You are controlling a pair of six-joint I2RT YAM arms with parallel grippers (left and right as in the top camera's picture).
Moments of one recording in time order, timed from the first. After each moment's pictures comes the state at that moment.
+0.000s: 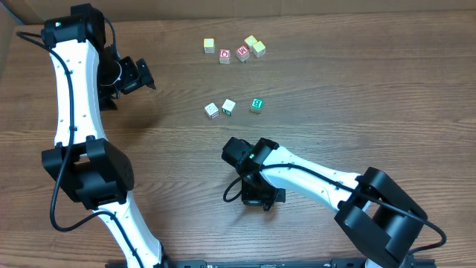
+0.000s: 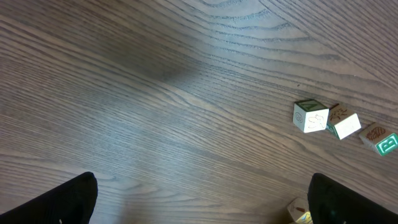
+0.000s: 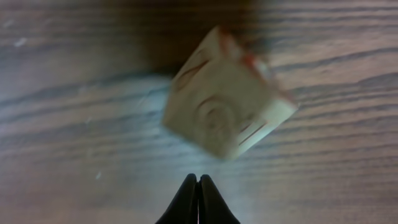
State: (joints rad) left arm 0.20 2.14 2.20 -1.59 0.12 -0.29; right arm 0.92 1.90 1.24 -1.01 -0.14 0.94
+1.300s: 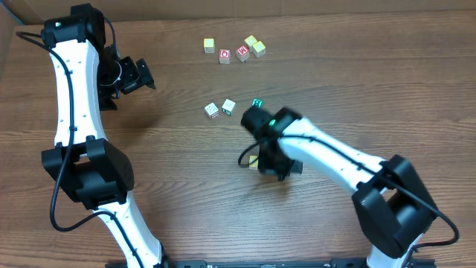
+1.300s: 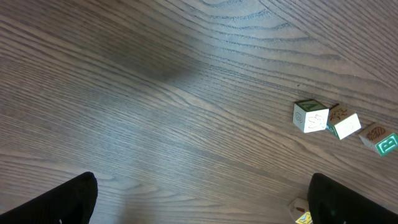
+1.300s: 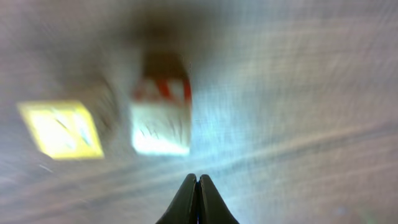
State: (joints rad) left arm 0.20 2.14 2.20 -1.59 0.12 -0.29; right arm 0.71 1.90 1.38 -1.12 0.00 0.84
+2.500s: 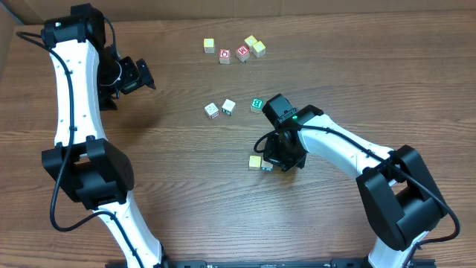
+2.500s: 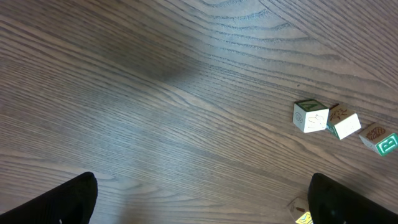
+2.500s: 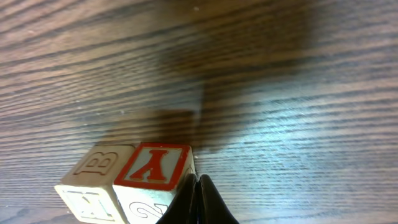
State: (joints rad) left arm 0.20 2.14 2.20 -1.59 0.12 -0.29; right arm 0.58 1.90 1.23 -0.82 -0.20 0.85
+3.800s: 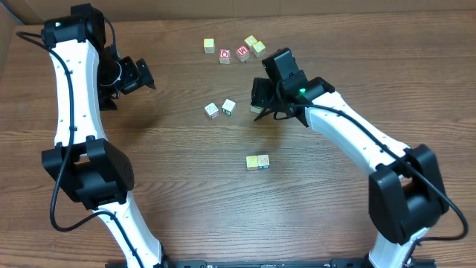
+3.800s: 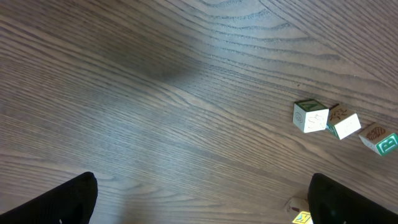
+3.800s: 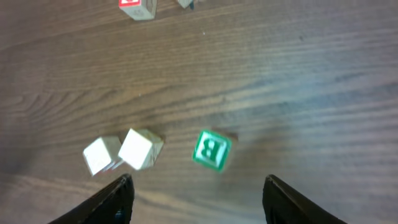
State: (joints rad) left arm 0.20 2.14 2.20 -1.59 0.12 -0.29; right arm 0.52 1.94 1.48 -0.49 0.00 0.61
